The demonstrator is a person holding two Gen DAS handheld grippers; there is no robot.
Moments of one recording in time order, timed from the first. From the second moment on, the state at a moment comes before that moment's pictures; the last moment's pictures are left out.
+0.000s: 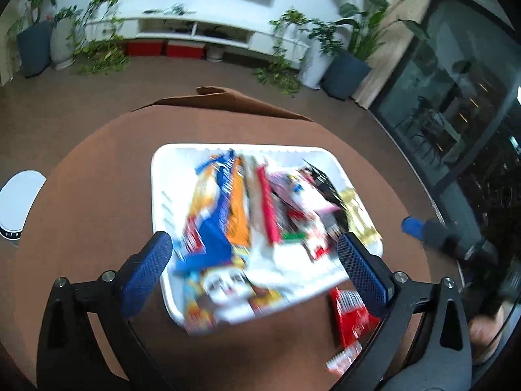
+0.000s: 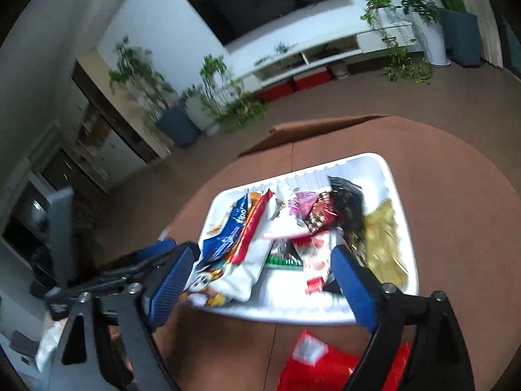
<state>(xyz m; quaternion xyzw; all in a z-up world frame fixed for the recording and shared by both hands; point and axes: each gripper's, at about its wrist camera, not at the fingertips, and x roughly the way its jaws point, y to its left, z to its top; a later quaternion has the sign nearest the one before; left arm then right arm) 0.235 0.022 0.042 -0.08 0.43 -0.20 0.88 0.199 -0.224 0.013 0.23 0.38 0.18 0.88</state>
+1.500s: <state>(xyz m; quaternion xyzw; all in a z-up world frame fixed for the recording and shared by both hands) 0.080 -0.094 -0.047 0.06 0.52 -0.18 0.84 -0.001 -0.290 -0.038 0.28 0.32 0.10 0.90</state>
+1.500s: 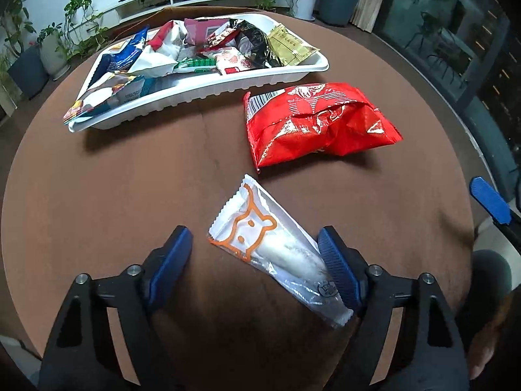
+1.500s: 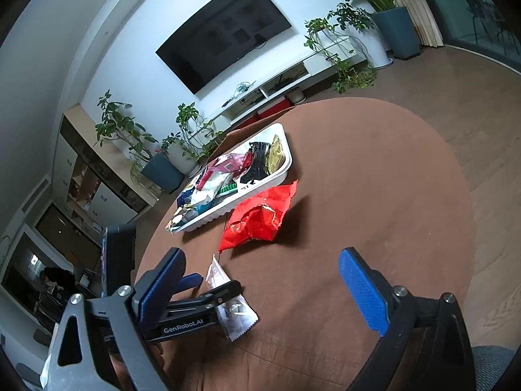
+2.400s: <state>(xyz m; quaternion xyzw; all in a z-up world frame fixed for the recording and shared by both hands) 0.068 -0.137 -0.042 0.11 0.51 -0.23 0.82 0.026 -0.293 -0.029 0.22 0.36 0.12 0.90</state>
